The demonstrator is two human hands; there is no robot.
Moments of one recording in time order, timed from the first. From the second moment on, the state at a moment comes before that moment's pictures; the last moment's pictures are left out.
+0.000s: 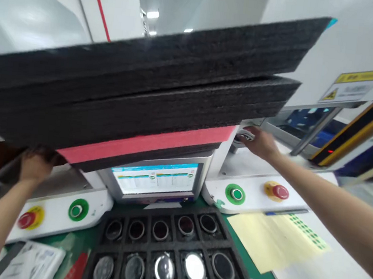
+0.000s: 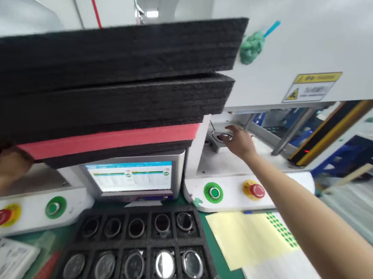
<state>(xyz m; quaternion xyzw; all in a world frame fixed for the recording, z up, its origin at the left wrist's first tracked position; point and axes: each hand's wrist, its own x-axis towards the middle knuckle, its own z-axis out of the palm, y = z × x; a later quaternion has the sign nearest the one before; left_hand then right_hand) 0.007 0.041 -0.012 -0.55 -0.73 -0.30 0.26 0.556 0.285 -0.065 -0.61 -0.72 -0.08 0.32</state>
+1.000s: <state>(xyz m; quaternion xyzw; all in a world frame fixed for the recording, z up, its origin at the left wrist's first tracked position) 0.259 -0.159 -0.118 -0.85 -0.51 -0.10 -0.09 0.430 0.004 -0.095 -0.42 -0.90 0.03 0.12</state>
